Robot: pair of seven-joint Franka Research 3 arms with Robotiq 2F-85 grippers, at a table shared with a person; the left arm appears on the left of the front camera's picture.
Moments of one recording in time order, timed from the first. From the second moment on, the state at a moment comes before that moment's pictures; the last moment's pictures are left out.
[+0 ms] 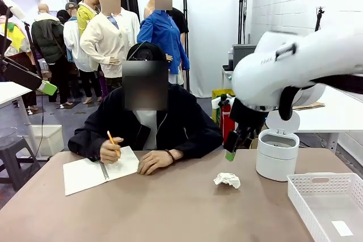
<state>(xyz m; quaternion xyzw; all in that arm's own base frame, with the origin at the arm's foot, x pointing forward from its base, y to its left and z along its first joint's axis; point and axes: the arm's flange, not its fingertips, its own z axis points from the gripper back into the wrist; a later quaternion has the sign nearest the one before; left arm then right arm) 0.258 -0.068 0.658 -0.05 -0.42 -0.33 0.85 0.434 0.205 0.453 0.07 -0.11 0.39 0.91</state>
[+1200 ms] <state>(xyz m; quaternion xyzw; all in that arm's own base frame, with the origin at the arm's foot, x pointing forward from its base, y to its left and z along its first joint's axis) 0.258 -0.068 0.658 -0.05 -0.42 -0.33 0.85 0.479 0.217 0.392 0.05 -0.08 0.45 0.89</state>
